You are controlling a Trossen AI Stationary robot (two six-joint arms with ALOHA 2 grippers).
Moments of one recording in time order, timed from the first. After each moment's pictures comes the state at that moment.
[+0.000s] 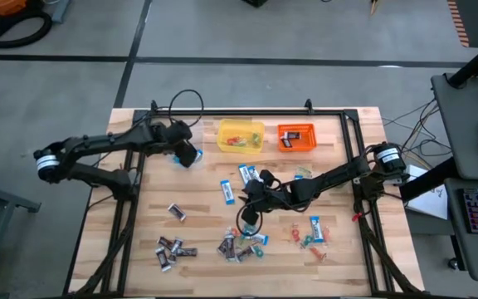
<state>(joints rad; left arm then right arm) 0.42 1.20 0.80 -0.75 -0.35 -0.33 0.22 1.81 1.09 0.00 0.44 0.46</state>
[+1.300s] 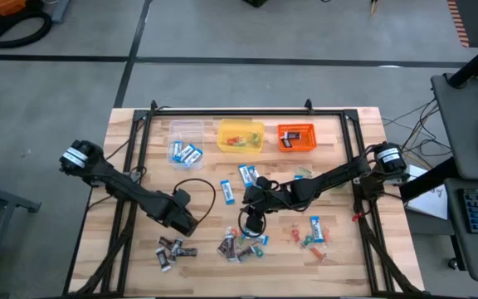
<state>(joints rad) -0.50 1.55 0.80 -0.86 -0.16 -1.42 0.22 1.81 1.09 -0.03 0.20 0.45</state>
